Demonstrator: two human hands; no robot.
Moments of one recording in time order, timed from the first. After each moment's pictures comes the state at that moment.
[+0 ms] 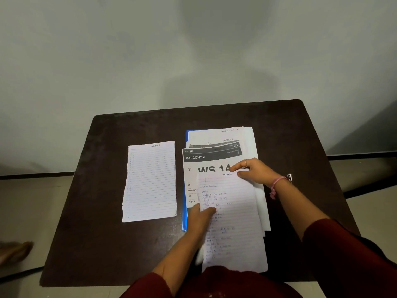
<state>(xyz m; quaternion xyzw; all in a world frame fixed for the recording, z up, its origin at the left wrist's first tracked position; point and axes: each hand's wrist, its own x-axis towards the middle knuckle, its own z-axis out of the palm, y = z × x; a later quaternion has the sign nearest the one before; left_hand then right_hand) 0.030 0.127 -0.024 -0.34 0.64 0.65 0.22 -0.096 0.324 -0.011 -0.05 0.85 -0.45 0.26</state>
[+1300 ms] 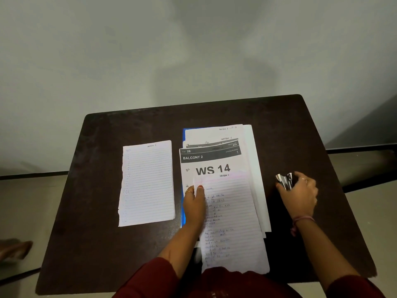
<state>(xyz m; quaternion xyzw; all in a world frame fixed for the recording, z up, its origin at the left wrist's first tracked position) -0.011 0.130 -0.040 -0.33 0.69 0.64 0.06 -0.029 0.379 -0.044 0.35 0.90 -0.26 0.04</state>
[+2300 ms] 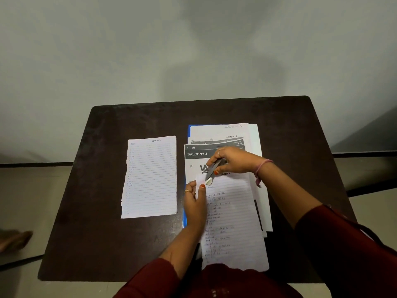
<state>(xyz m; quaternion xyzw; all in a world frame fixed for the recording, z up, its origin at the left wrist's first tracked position) 0.003 0.126 -0.045 -0.29 0.70 0.65 -0.01 -0.132 0.259 0.023 -0.27 0.87 -0.28 0.29</state>
